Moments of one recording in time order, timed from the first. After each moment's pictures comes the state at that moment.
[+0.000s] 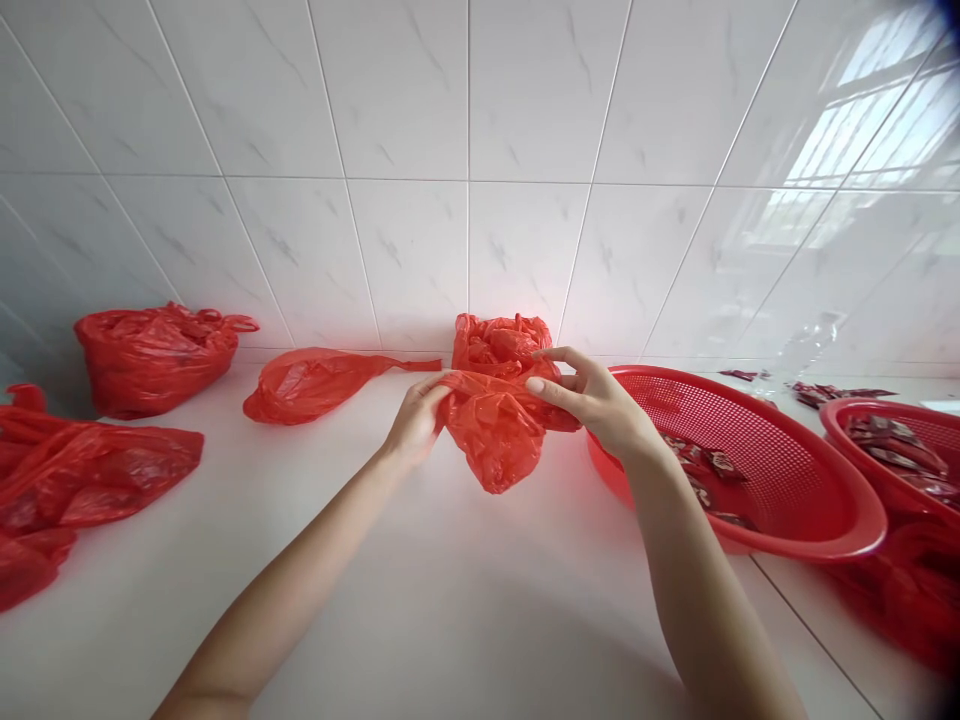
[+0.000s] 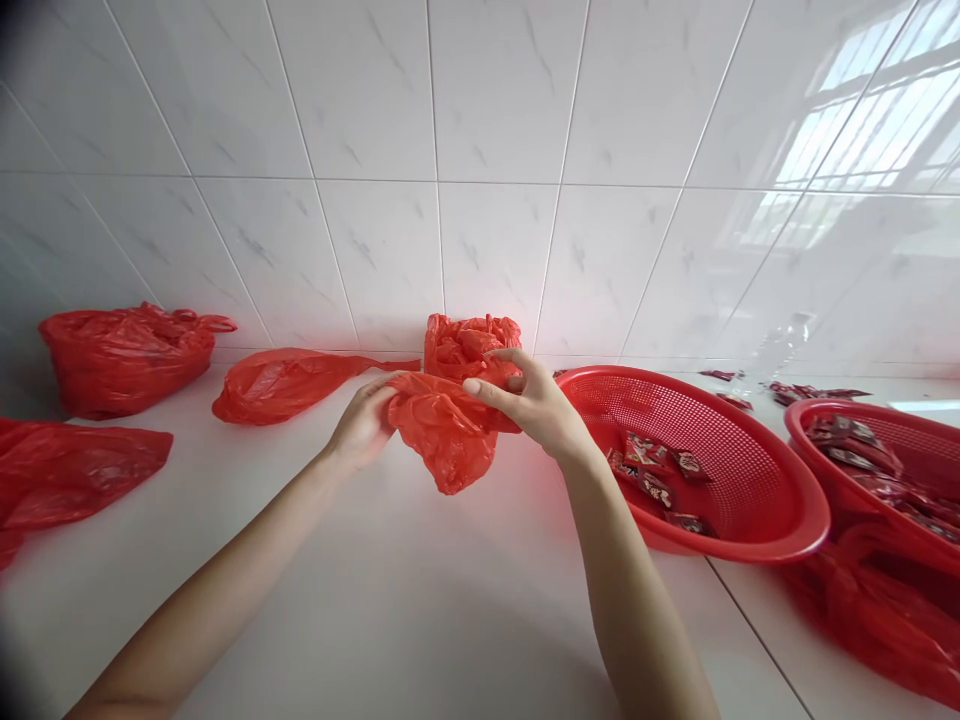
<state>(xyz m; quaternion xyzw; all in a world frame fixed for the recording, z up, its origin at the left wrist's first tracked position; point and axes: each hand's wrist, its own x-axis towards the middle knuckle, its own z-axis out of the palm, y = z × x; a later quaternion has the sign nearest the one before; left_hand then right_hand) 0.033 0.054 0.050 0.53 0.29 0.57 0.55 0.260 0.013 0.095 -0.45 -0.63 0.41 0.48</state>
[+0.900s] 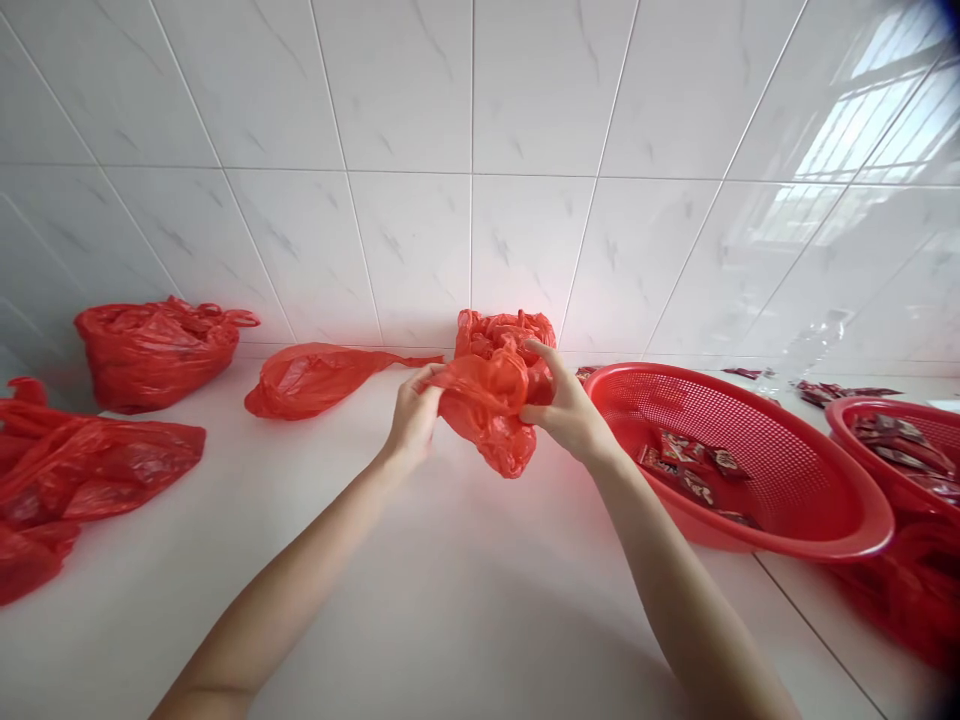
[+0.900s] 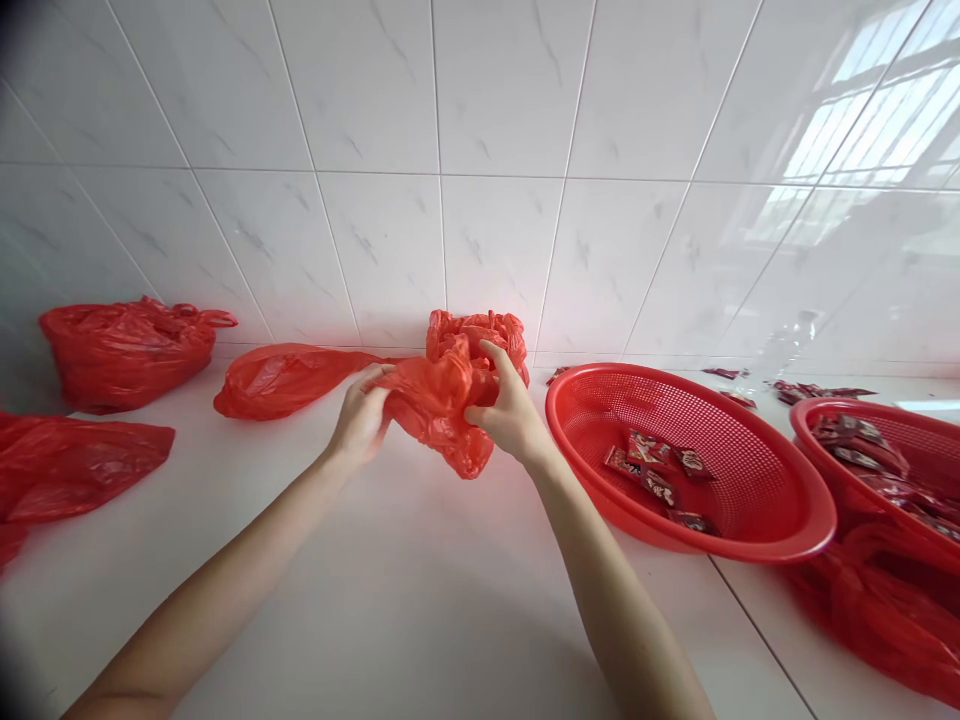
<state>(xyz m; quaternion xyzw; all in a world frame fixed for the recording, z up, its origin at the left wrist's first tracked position) 0.033 0.060 0.046 0.49 0.35 0.63 0.48 0.234 0.031 0.069 -0.41 -0.65 0.40 0.50</state>
